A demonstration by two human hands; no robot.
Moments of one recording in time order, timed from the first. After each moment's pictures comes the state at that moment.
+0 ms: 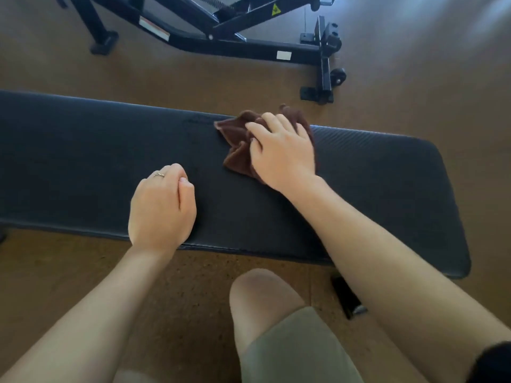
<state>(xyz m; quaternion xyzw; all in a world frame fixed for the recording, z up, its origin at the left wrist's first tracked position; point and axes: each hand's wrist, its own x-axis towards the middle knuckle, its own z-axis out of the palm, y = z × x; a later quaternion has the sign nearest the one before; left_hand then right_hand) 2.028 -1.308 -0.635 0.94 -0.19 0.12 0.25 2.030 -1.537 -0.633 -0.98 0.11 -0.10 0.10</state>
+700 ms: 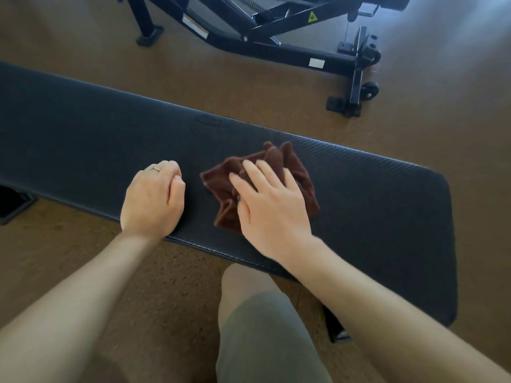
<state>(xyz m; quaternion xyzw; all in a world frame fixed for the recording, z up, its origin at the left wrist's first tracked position) 2.022 -1.318 -0.628 0.96 -0.14 0.10 0.23 1.955 -1.531 -0.631 -0.99 -0.06 -0.06 0.11</state>
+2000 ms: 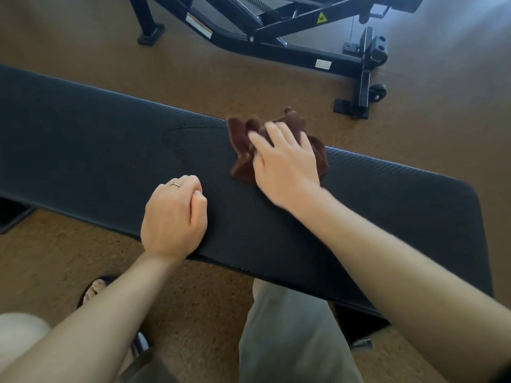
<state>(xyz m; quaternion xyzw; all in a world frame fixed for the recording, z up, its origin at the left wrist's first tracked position) 2.026 -1.312 -0.635 0.94 -0.17 0.15 0.26 2.054 -1.527 -0.628 -0.99 0.00 -0.09 0.08</state>
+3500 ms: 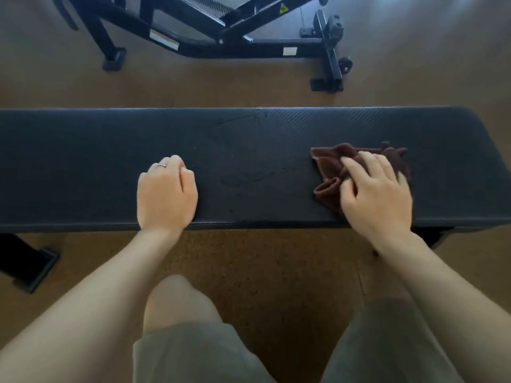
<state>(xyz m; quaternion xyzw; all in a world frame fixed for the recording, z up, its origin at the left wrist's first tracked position) 2.105 -1.177 -0.635 0.94 -0.22 0.12 0.22 1.910 -1.451 -0.620 -0.95 0.30 -0.08 0.08</state>
